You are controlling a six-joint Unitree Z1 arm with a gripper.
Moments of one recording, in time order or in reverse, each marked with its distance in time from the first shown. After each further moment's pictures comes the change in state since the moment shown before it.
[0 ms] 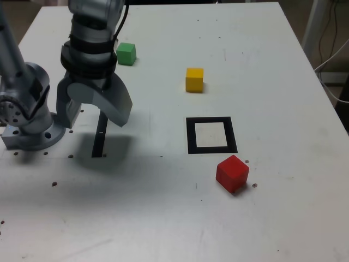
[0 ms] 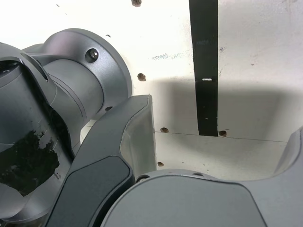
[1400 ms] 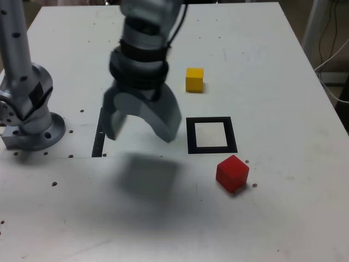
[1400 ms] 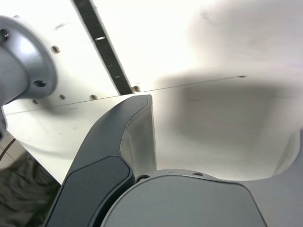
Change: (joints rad) arm -0.184 0.241 -0.387 0.094 -0.021 -0.013
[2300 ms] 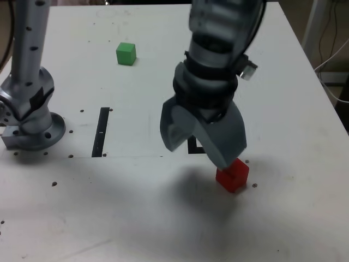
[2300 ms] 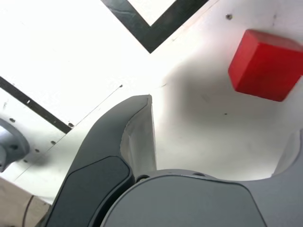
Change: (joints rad) arm -0.089 0.244 -0.411 0.097 0.089 0.329
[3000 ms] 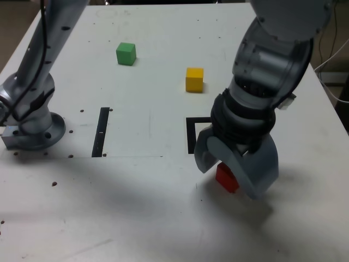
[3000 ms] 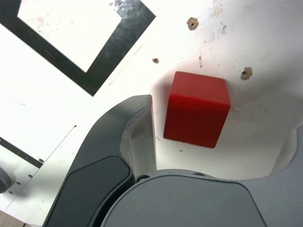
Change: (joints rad) arm -0.031 0.208 -0.209 0.007 0.062 0.045
